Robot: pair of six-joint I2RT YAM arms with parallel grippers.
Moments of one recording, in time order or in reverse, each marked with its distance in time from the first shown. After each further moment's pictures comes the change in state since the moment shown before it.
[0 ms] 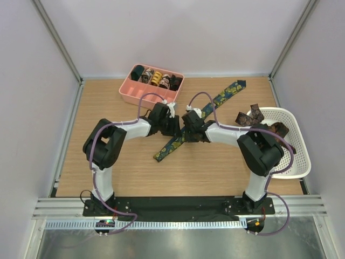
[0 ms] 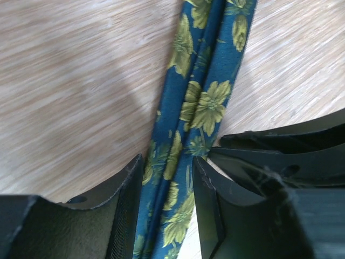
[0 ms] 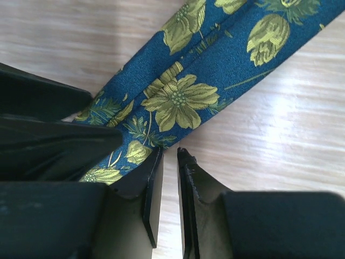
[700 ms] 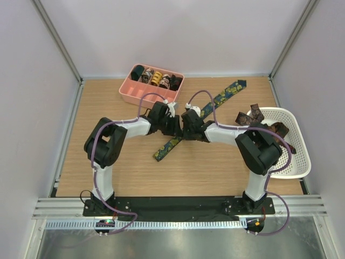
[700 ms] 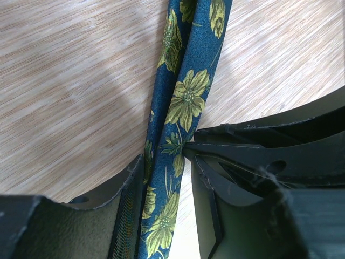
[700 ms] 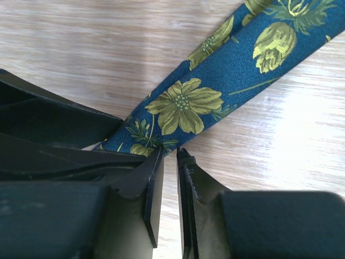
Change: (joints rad) left arm 0.019 0.029 0.026 -0.004 0.095 0.009; right arm 0.000 0.029 0.014 0.090 -0.011 0.019
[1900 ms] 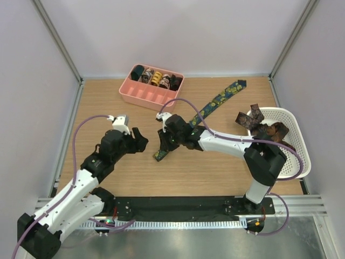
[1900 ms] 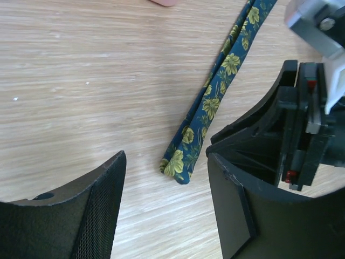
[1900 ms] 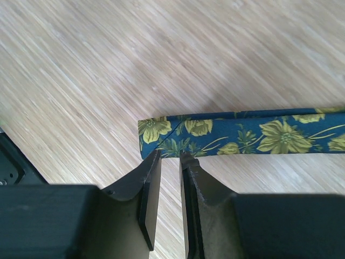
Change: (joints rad) left arm 0.044 -1.176 -0.613 -0.209 -0.464 -0.070; right arm 0.229 -0.122 0.072 -0.055 -0.276 -0.252
